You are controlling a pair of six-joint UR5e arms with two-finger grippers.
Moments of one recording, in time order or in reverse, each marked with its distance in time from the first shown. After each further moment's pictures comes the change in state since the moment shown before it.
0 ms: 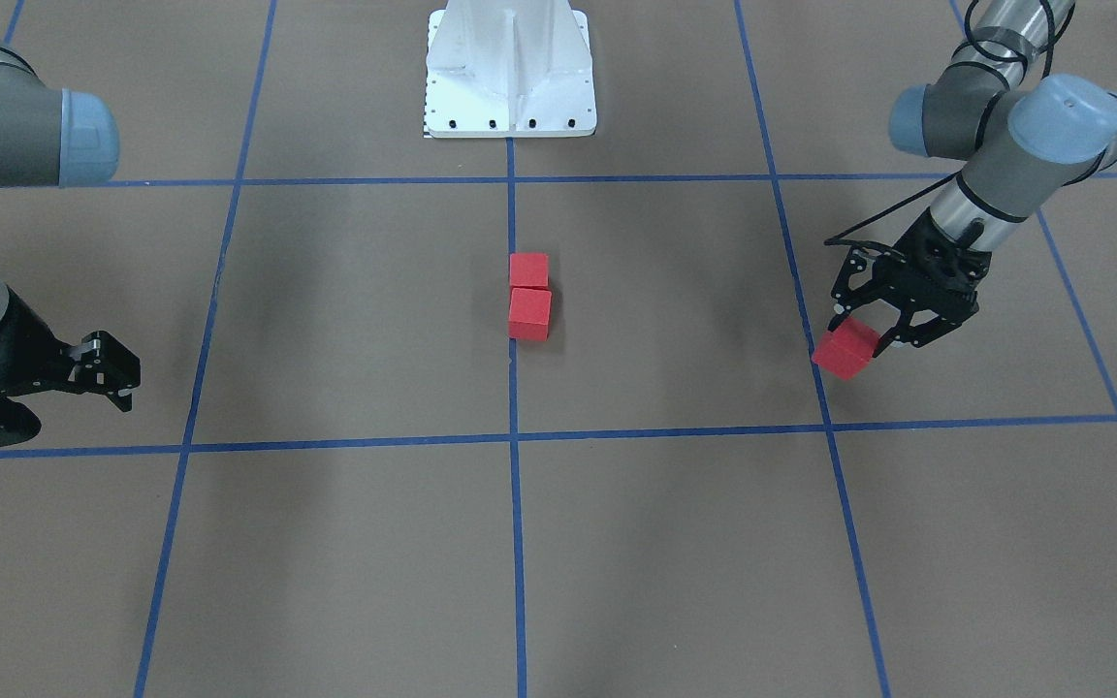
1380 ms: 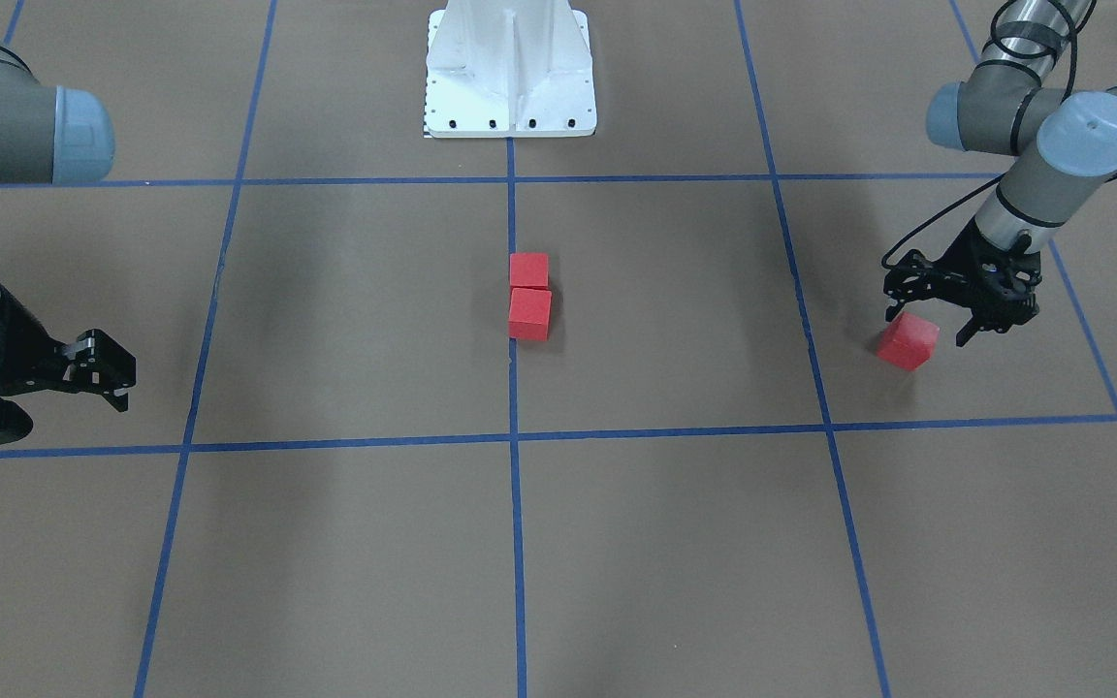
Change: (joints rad) left arm 0.003 0.168 0.058 0.000 0.071 -0.084; right arm 0.008 0.004 0.003 0.000 0.007 -0.004
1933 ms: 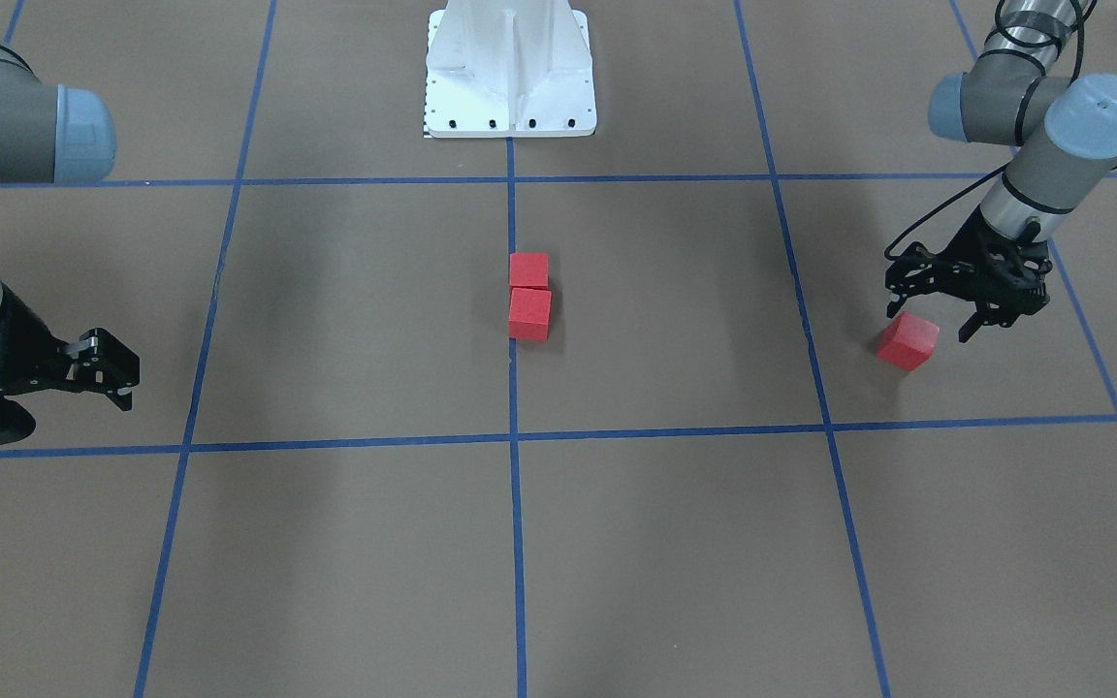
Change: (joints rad) left arm -0.006 0.012 -0.046 0.002 0.004 -0.036; right arm 0.002 0.003 0.001 -0.002 0.008 0.001
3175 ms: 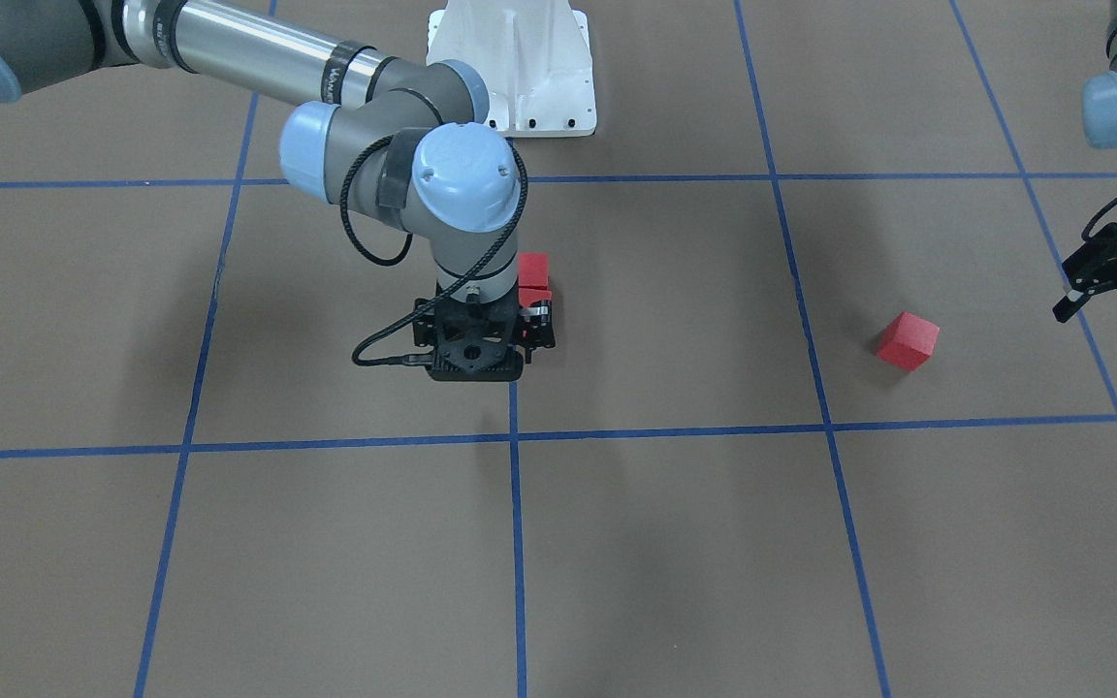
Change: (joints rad) left arm -0.357 -0.064 -0.005 0.072 -0.284 0.115; right arm -0.343 0.395 -0.252 0.032 -0.131 0.560
